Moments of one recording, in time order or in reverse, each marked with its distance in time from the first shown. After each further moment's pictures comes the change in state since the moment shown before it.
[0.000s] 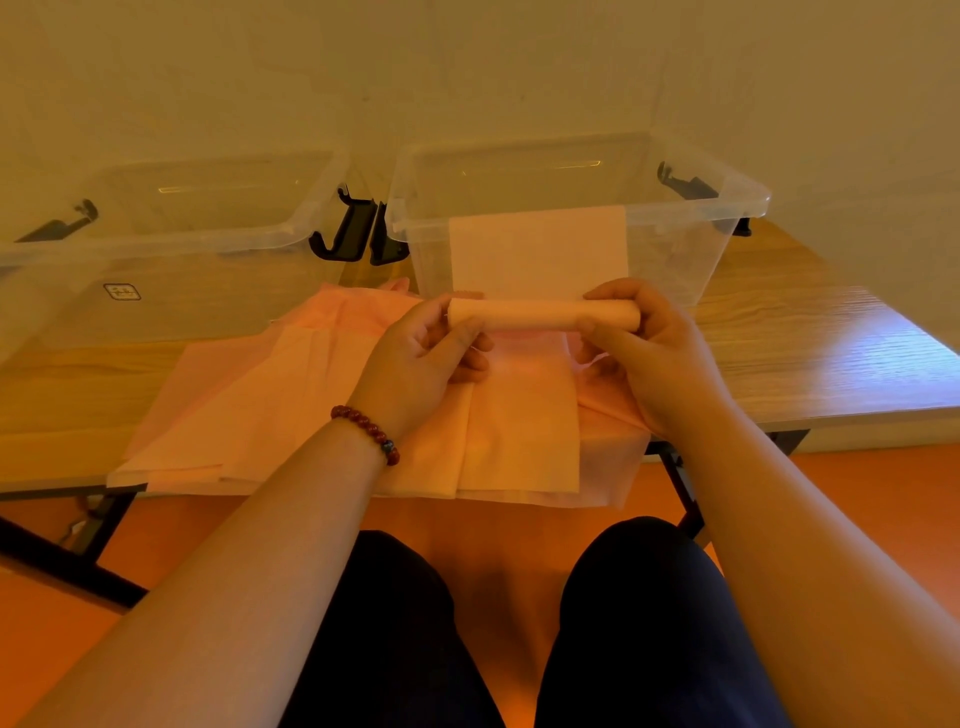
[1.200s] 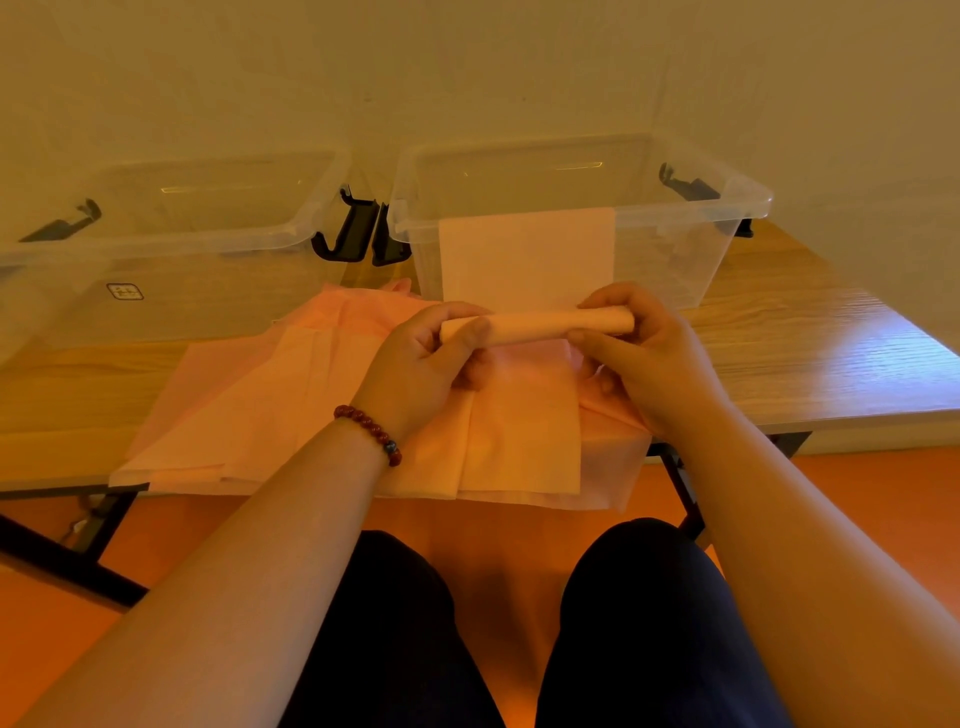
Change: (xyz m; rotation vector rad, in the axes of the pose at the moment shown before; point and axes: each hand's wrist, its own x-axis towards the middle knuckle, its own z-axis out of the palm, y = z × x) left_hand 0.001 -0.003 -0.001 0.052 -0.008 0.010; right_hand -0.002 -0.006 0.002 -0.086 -0.041 0.040
